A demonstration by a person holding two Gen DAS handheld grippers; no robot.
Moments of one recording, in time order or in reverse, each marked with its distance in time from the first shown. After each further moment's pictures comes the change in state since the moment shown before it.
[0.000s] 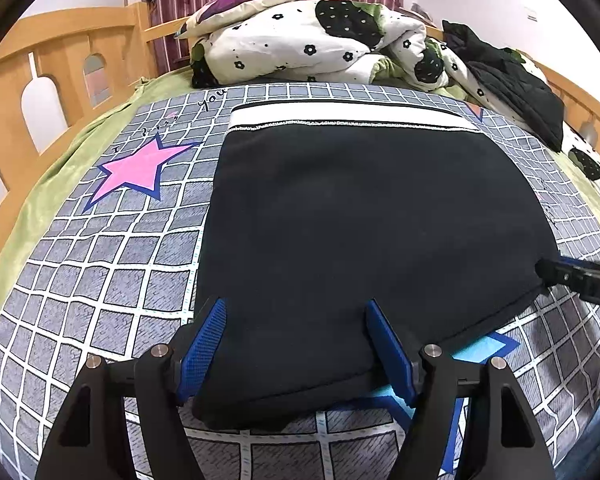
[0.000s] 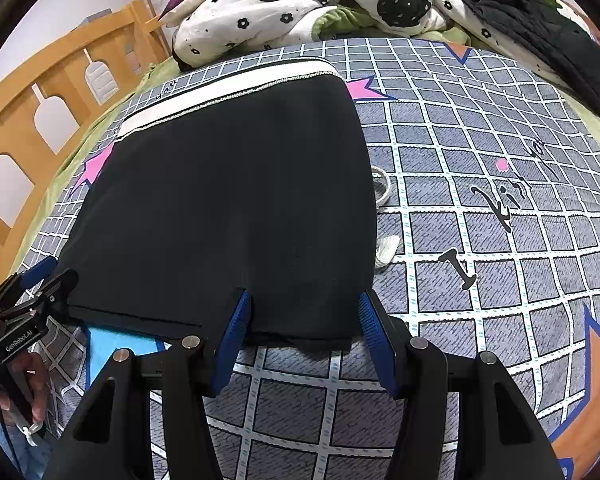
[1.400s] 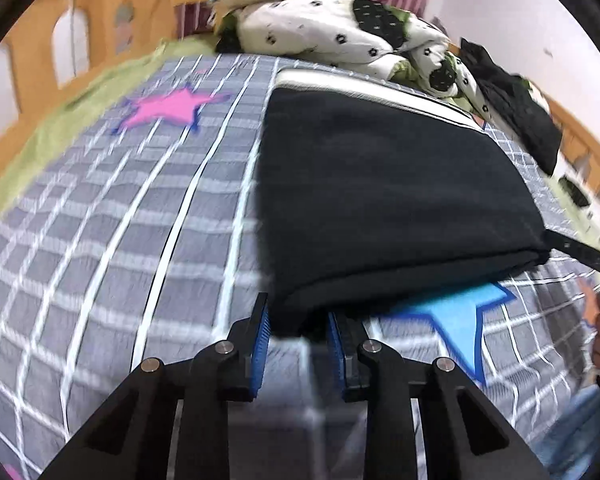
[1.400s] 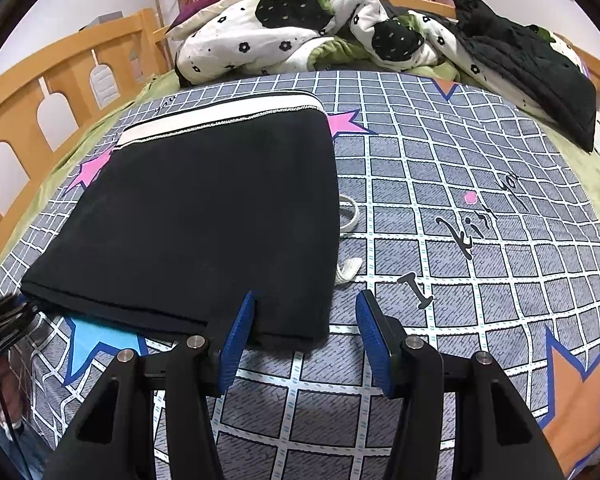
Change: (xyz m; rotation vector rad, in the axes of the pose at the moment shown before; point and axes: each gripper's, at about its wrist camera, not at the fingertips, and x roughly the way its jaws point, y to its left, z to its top) left arm -0.015 0.062 -0.057 -0.158 0.048 -0.117; right arm -0.022 -0.009 -0.004 -0.068 -0.102 -0.056
